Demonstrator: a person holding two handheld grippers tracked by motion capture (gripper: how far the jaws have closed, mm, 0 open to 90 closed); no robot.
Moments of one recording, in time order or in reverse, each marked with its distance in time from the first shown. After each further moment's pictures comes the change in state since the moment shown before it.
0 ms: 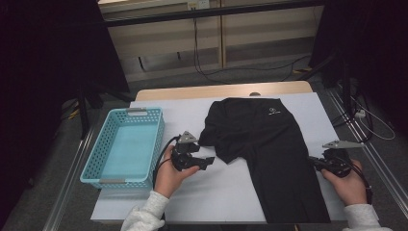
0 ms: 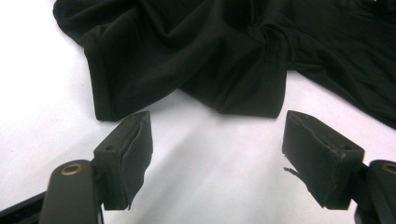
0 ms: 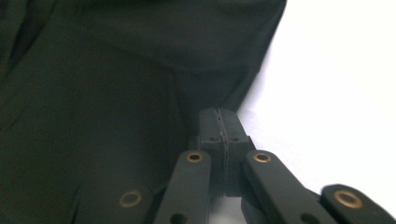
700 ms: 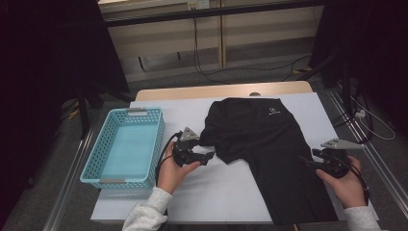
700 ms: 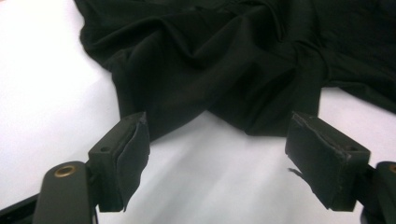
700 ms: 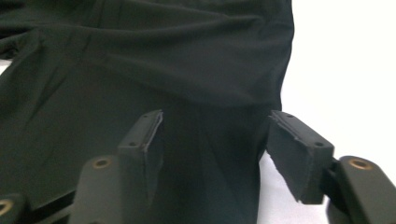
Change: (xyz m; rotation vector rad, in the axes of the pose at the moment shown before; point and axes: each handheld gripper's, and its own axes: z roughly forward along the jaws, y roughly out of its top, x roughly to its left) left arm 0.011 0.007 0.016 -0.036 0.062 0.062; right arm 0.016 0.007 -0.006 -0.115 -0.012 -0.056
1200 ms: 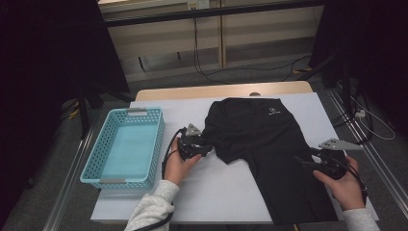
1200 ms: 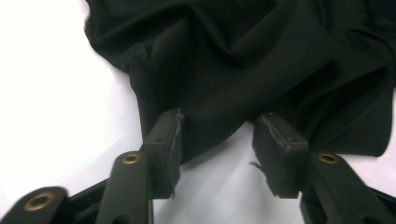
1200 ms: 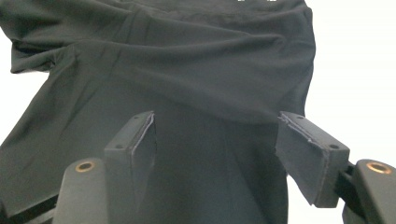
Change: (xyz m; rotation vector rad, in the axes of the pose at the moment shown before) left arm 0.018 -0.001 0.030 0.040 0.015 0.019; right arm 0.010 0.003 -0.003 -0.038 0.047 -0.006
